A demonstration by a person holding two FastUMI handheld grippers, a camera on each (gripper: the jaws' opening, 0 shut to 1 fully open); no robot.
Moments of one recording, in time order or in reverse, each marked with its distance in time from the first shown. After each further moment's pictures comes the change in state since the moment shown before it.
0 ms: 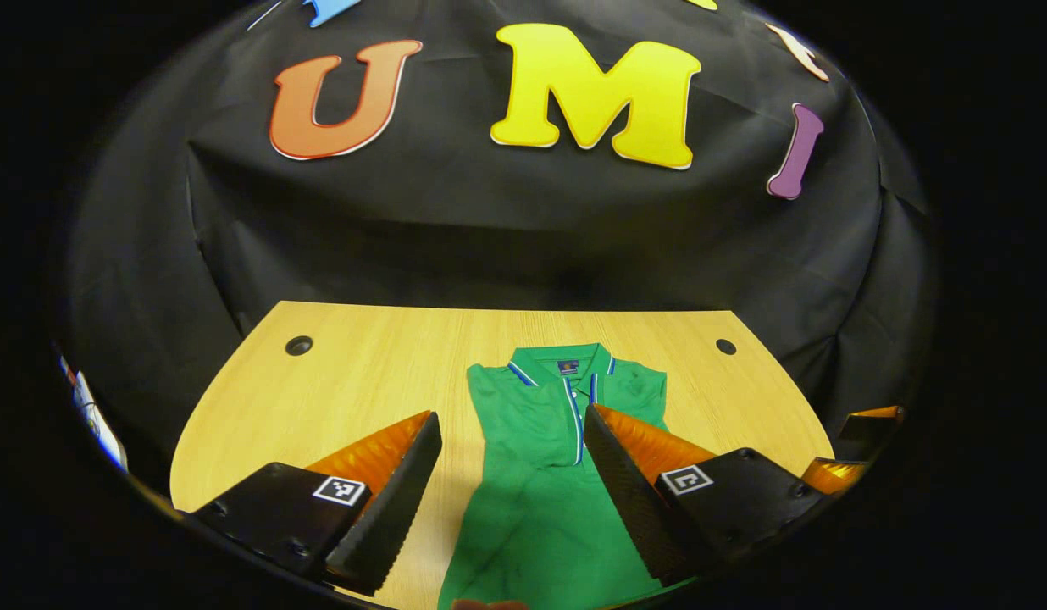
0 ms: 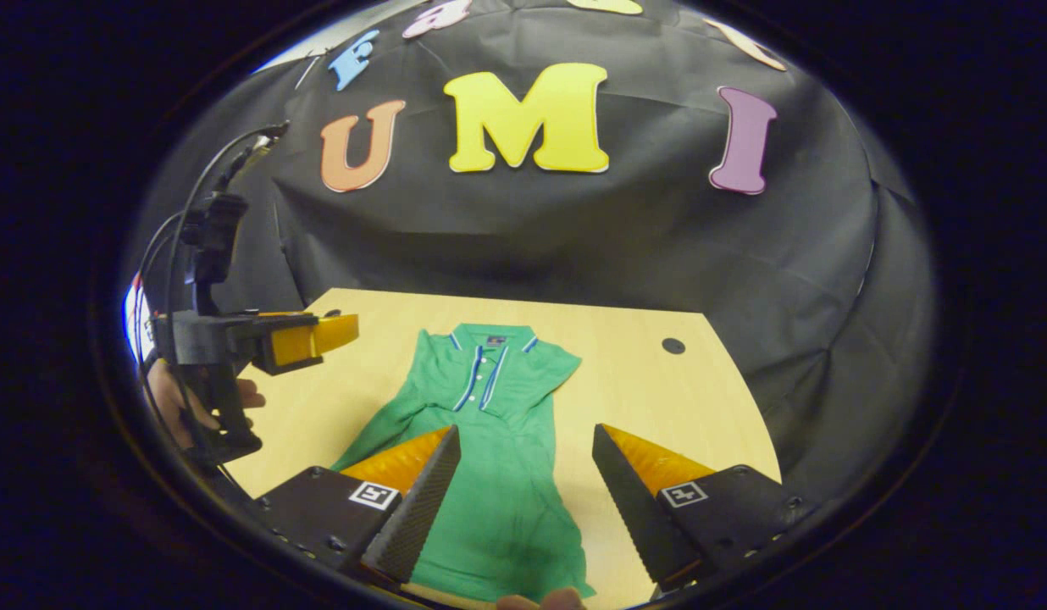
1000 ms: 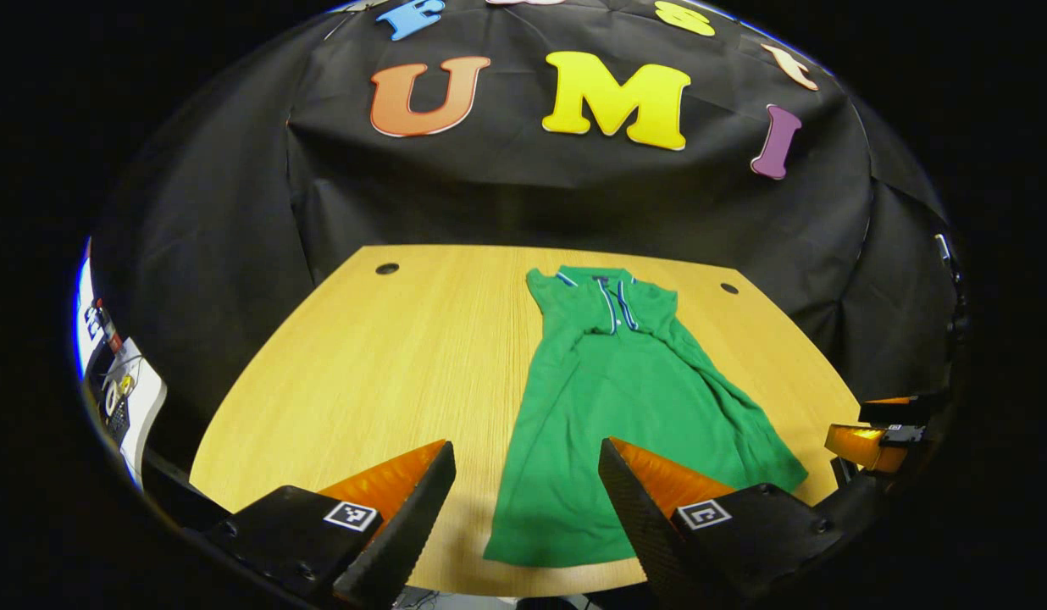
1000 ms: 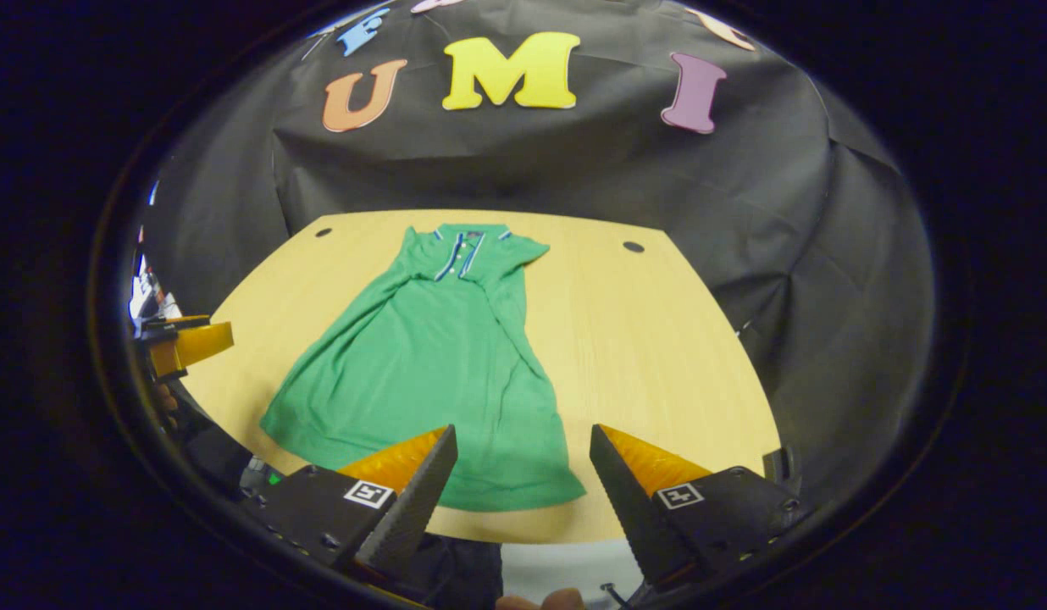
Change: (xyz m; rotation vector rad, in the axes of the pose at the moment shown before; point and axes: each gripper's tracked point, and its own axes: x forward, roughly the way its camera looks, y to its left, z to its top) left arm -0.156 0.038 -0.190 -0.008 0.189 -0.006; right arm -0.081 -0.026 -0.189 0.018 0.208 -0.101
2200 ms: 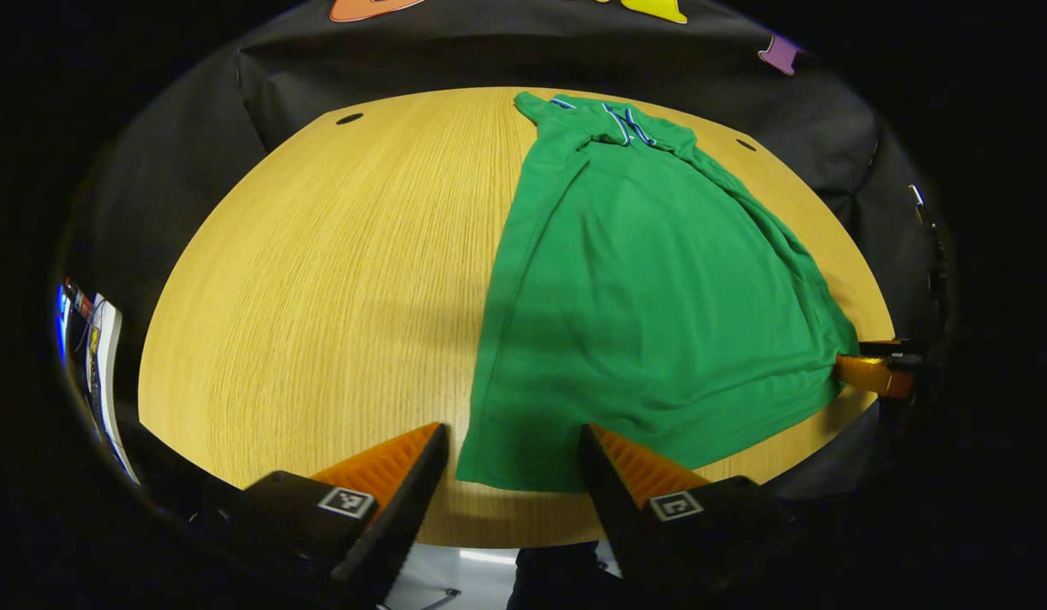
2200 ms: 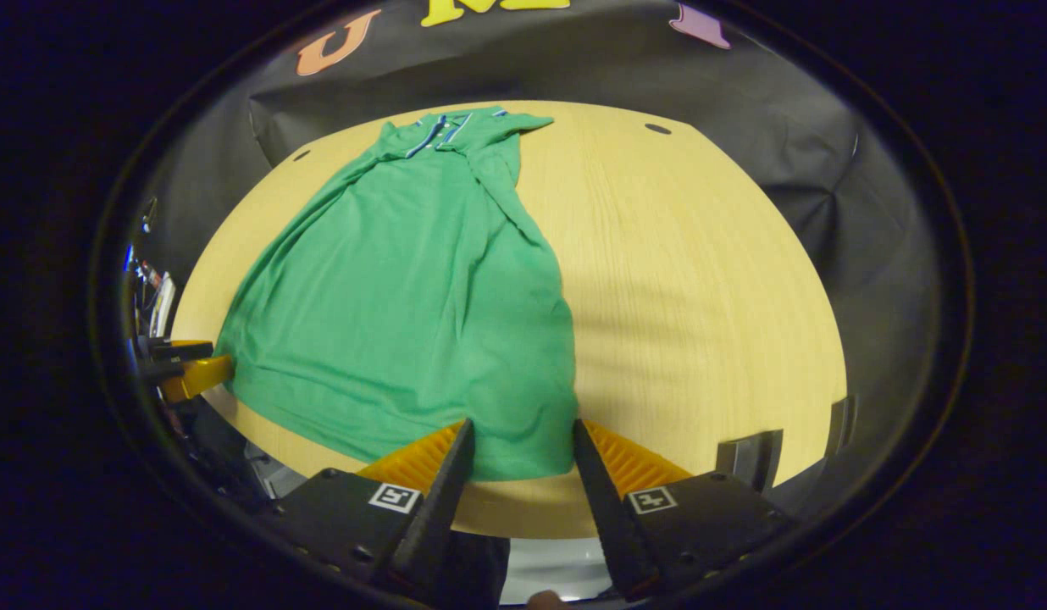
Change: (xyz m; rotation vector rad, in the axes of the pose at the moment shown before) left arm 0.040 0.037 -0.100 0.051 0.391 0.024; right arm 0.075 -0.016 -0.083 0.007 0.331 0.059
